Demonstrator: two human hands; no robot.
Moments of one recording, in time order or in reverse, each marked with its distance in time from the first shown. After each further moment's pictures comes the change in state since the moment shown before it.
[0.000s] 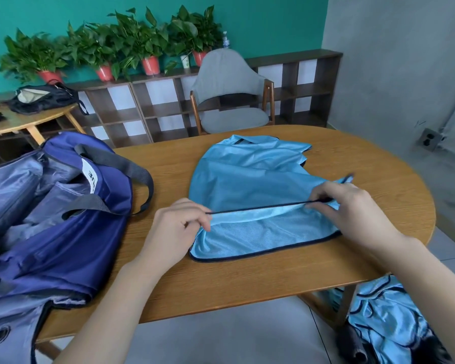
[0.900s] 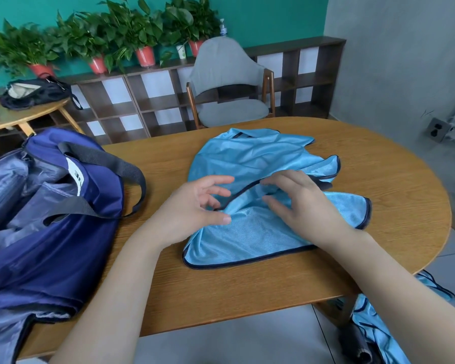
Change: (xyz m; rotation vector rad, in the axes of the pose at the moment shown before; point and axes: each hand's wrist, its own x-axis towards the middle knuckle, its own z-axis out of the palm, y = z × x) left_hand 0.057 0.017 0.009 -0.377 -0.442 -0.441; right_hand 0.037 -0.033 0.061 0.055 -0.001 -0.002
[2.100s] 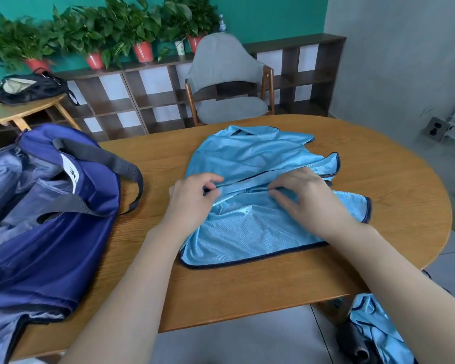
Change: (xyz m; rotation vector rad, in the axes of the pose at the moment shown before) left_hand 0.038 -0.034 0.014 0.410 0.399 0.021; right_hand 0.004 0.014 -0.005 -0.033 -0.014 -0.010
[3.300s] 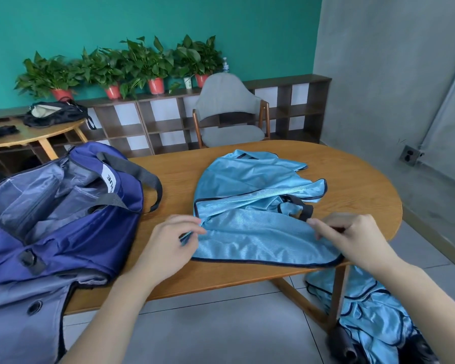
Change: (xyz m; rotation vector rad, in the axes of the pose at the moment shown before) left_hand -0.121 -0.024 -0.056 -0.040 0.047 0.255; right_hand -0.101 -0.032 -0.091 0.090 0.039 0.161
